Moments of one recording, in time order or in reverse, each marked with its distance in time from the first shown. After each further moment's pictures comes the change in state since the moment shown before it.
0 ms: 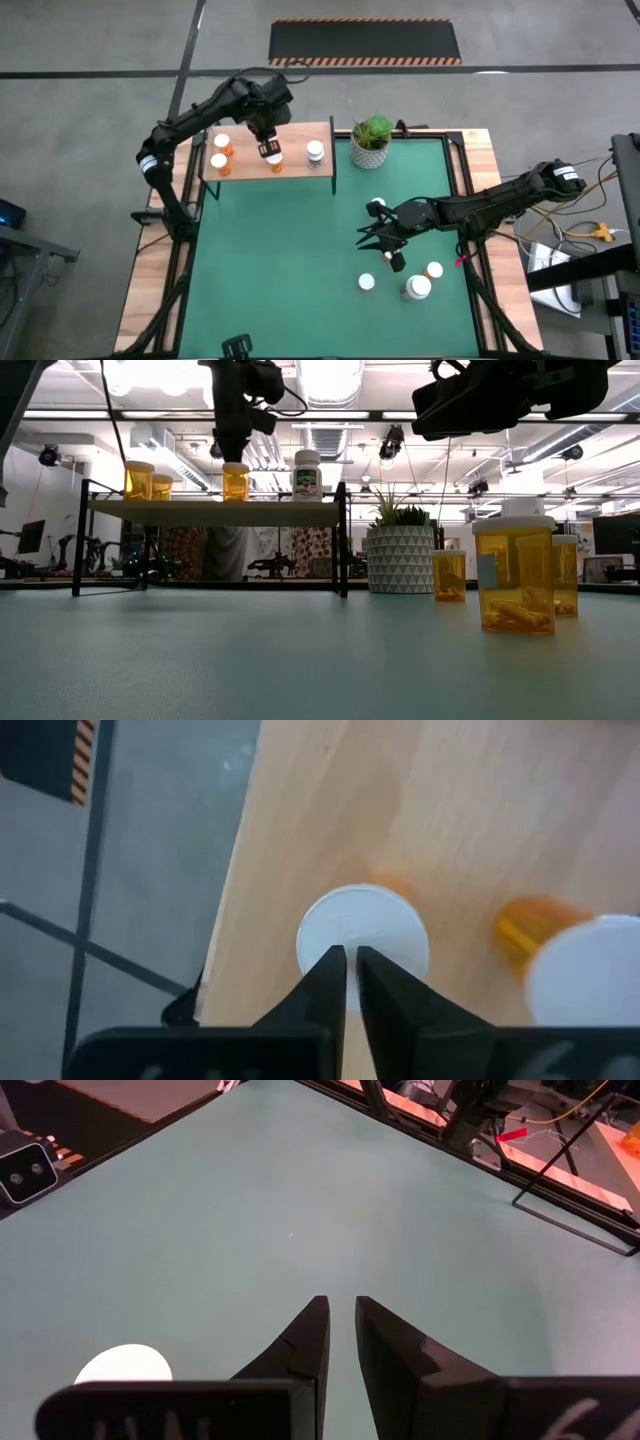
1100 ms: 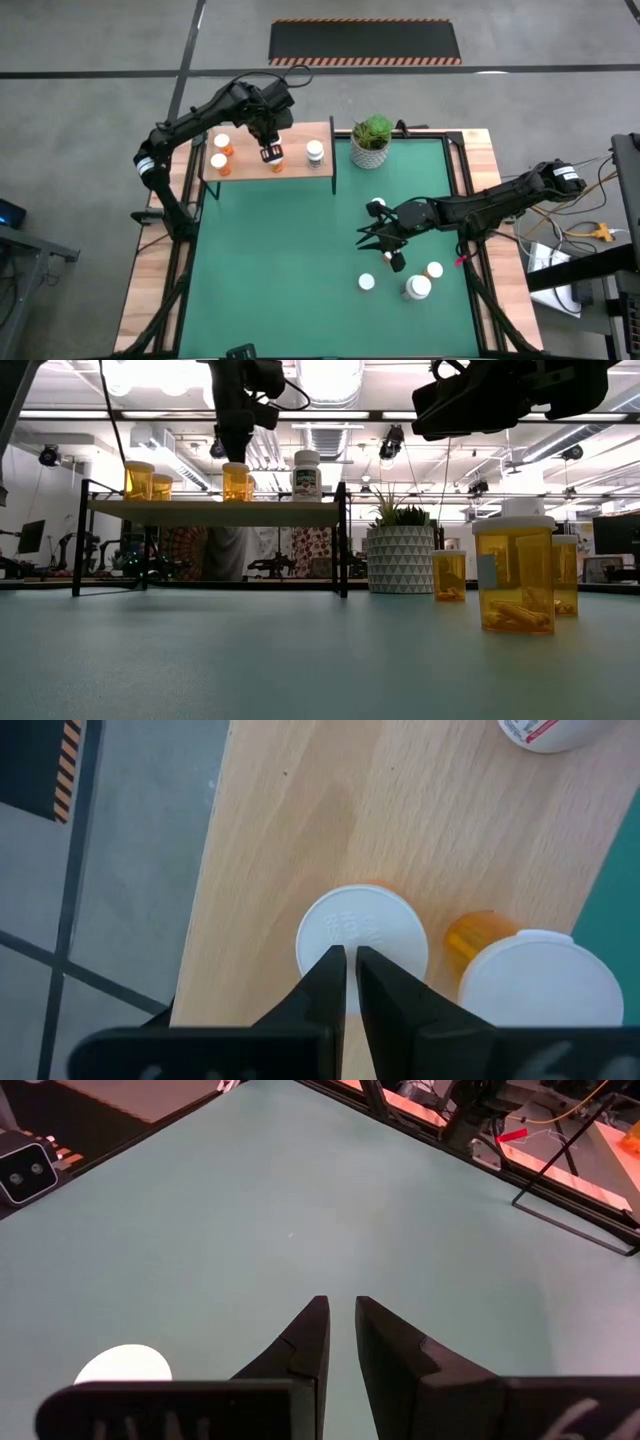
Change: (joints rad) left arm -0.038 -0.025 -0.028 0.025 0.052 -0.032; right arm 0.000 0.000 0.000 0.000 0.000 0.000
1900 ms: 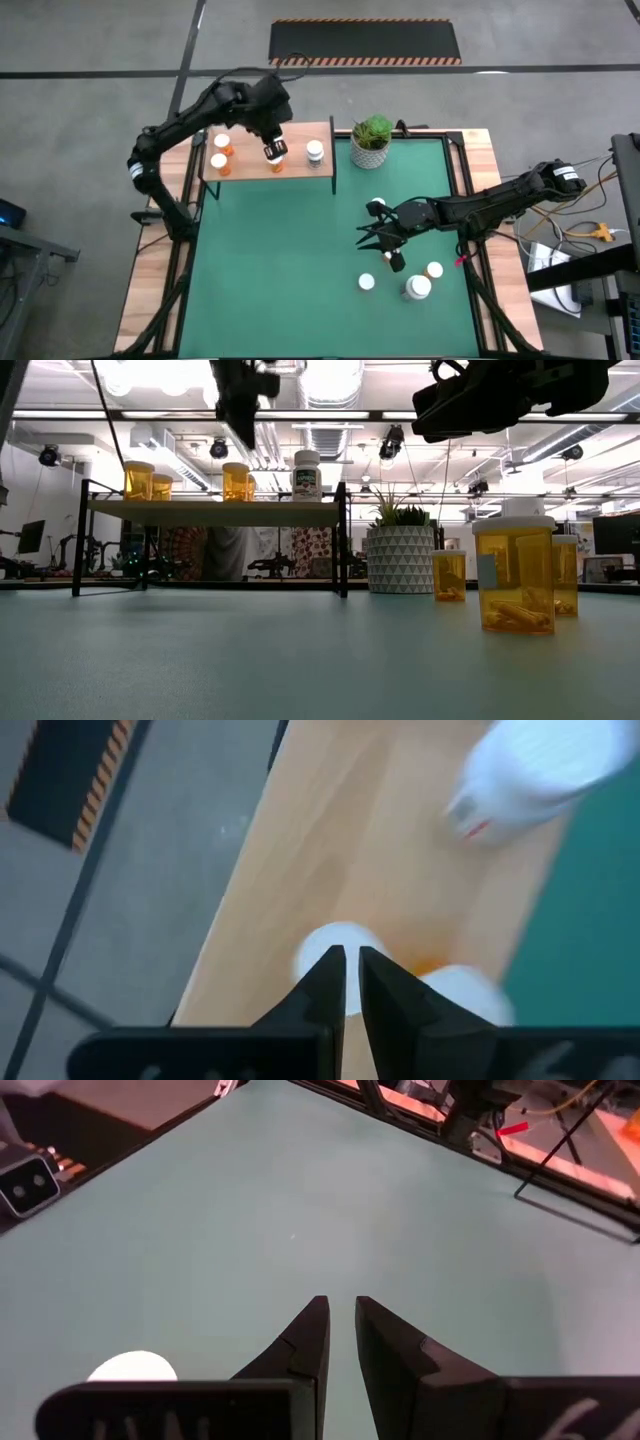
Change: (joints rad) left arm -0.070 -0.062 0.087 0.030 0.008 -0.126; right arm 0.000 0.000 0.000 0.000 0.001 0.041
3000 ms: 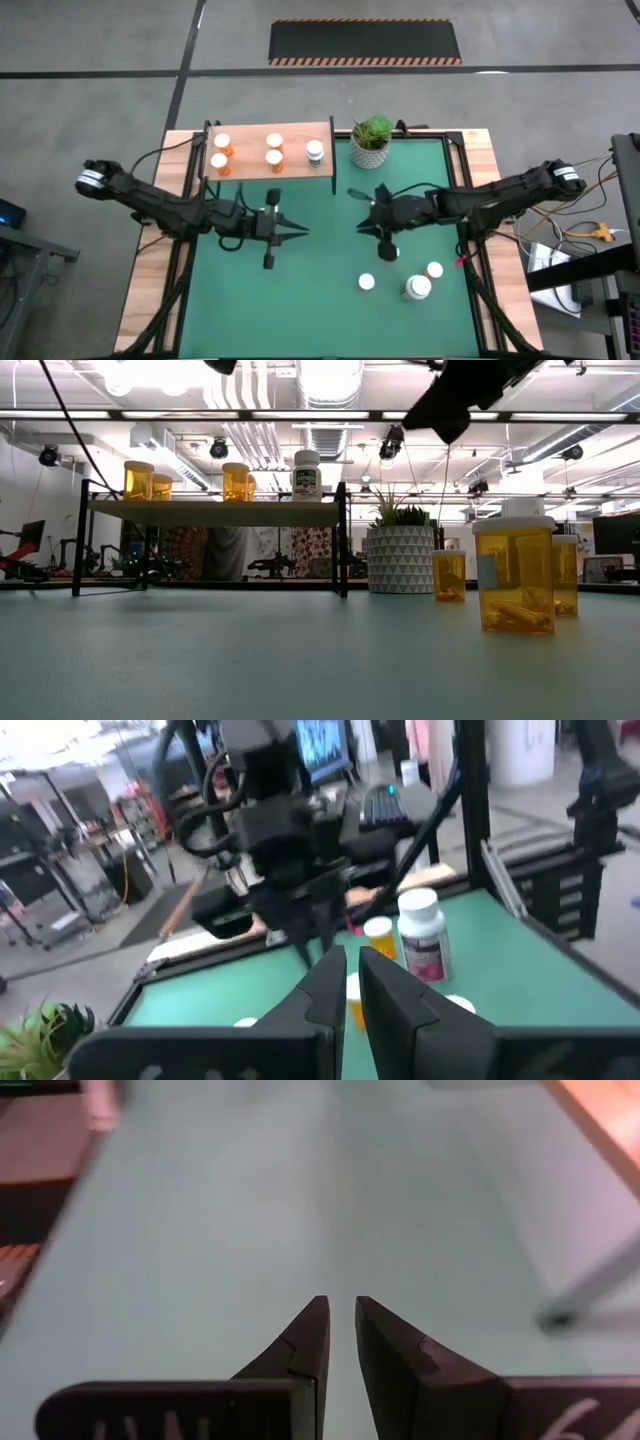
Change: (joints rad) left arm -0.786 -0.491 -1.197 1.757 -0.070 0.078; right arm -0.018 0.000 0.208 -0.353 0.179 0.439
